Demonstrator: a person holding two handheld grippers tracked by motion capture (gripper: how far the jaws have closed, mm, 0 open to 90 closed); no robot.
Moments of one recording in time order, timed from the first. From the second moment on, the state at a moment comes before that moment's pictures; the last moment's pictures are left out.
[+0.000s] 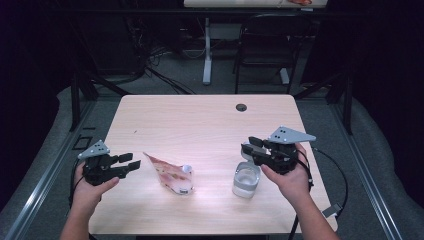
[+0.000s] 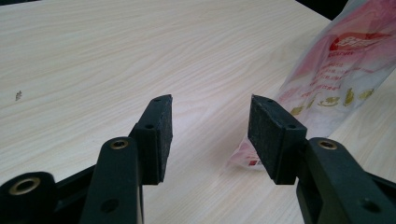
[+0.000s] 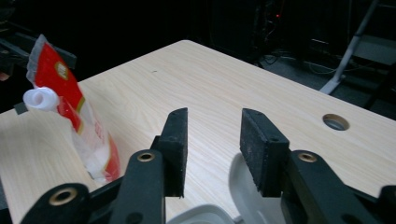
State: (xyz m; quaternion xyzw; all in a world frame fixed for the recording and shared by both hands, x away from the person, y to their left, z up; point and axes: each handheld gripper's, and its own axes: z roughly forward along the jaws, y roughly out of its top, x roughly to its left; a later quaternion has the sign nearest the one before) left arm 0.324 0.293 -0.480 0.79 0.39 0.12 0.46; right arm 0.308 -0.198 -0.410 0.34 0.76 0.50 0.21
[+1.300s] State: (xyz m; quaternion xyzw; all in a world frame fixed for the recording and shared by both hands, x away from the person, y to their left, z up) left arm 0.325 0.296 -0.482 0.79 0.39 0.12 0.46; right arm 0.349 -0.224 -0.432 0.41 0.76 0.45 0.22
